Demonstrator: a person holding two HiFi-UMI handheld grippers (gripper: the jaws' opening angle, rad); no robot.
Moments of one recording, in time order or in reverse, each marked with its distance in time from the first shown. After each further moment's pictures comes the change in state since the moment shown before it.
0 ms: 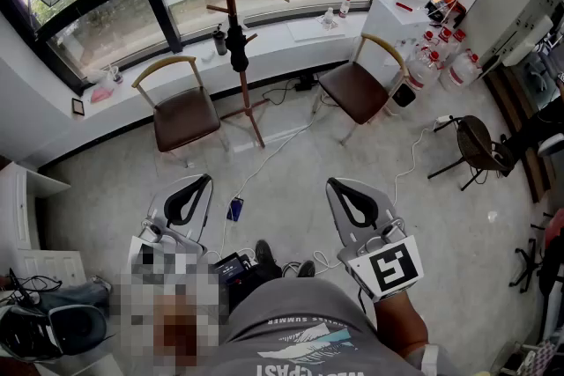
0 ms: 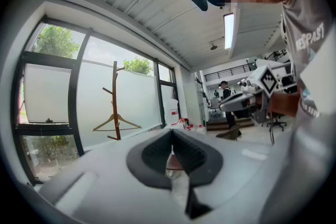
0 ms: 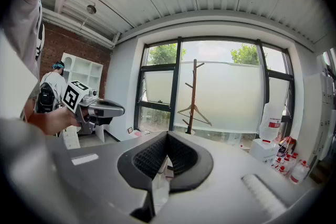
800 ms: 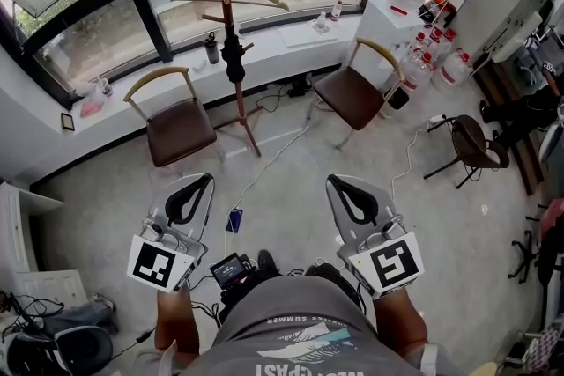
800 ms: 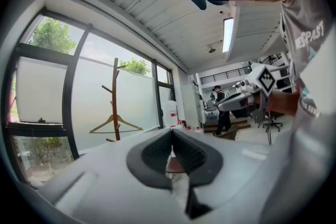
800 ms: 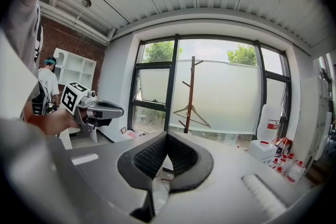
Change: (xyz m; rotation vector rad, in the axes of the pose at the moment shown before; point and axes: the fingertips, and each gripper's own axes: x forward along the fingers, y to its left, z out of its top) left arm 0.030 0.068 -0.015 0.002 -0.032 -0.052; right arm 0.070 0.001 0.013 -0.006 0.000 -0.043
